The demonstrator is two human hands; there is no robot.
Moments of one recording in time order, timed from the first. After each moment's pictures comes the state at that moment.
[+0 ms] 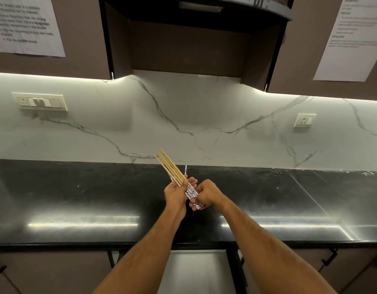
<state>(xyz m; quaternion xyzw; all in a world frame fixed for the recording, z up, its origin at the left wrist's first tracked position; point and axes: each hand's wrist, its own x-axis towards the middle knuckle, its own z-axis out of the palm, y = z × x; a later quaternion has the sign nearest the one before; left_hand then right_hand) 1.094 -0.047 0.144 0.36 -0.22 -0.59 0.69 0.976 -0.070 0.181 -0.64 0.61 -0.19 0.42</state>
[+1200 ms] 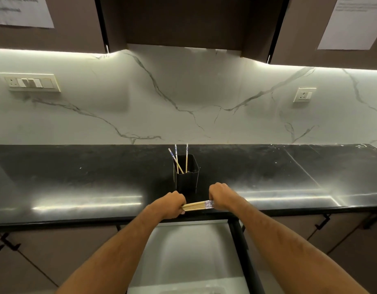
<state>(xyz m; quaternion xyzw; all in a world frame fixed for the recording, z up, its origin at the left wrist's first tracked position) 1.162 0.001 0.094 0.54 -0.81 -0.21 -0.03 0.949 -0.017 0.114 -0.79 0.60 0.06 0.09</state>
